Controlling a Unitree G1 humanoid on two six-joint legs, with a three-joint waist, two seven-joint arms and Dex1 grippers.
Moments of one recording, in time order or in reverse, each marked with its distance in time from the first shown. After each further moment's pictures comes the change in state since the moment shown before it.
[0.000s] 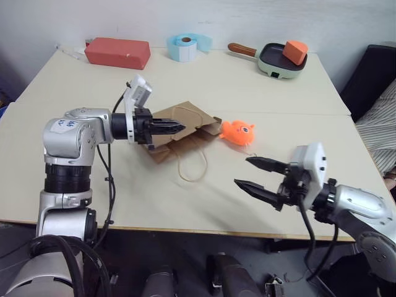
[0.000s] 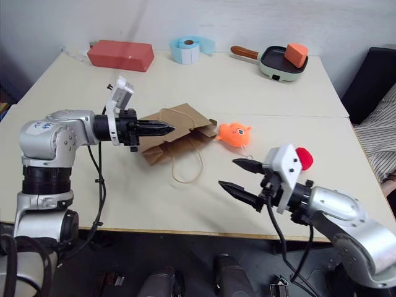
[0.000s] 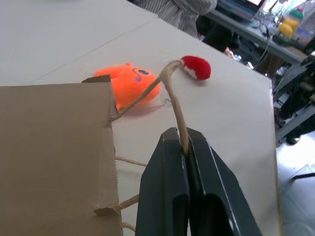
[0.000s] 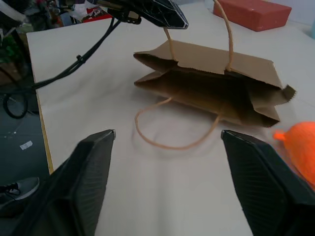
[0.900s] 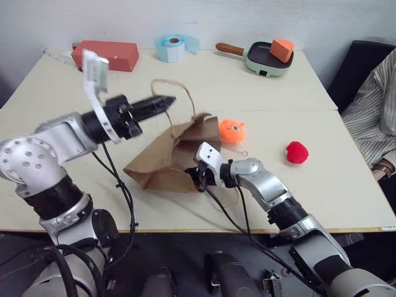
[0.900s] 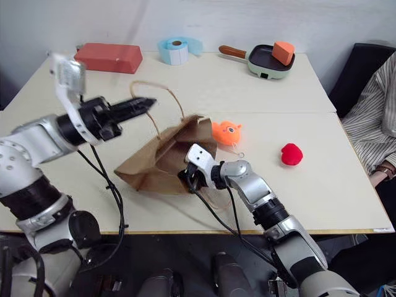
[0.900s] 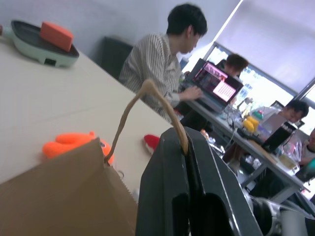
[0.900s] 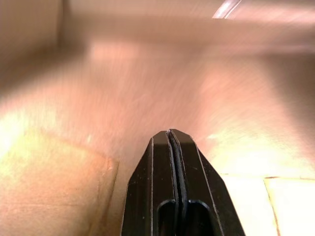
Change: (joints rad) left arm -0.034 -0.147 0.530 -0.277 -0.458 0.446 0.484; right arm -0.576 0.415 0.584 0.966 -0.611 -0.300 0.231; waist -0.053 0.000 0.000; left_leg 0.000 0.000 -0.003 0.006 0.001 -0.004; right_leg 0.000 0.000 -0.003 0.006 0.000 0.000
